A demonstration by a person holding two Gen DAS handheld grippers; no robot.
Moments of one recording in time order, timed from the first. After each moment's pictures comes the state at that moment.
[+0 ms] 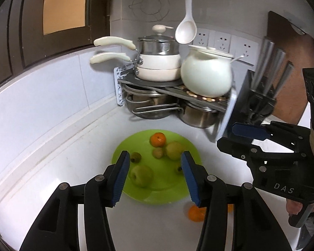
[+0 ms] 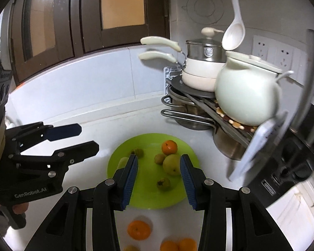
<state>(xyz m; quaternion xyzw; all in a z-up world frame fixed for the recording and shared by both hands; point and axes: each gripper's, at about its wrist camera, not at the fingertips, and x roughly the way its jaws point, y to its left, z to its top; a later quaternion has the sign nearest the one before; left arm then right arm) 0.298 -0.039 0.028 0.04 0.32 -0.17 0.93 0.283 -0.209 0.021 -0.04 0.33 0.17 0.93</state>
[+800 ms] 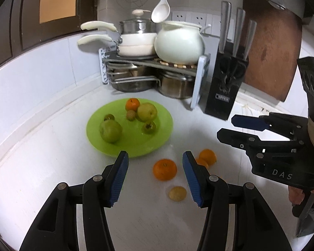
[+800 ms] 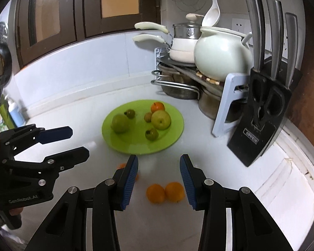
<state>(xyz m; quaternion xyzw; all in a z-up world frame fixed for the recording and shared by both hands) 0.213 -0.080 -0.028 0.05 0.34 -0.18 0.92 0.206 -0.256 -0.022 -0.05 0.35 0.15 0.92</state>
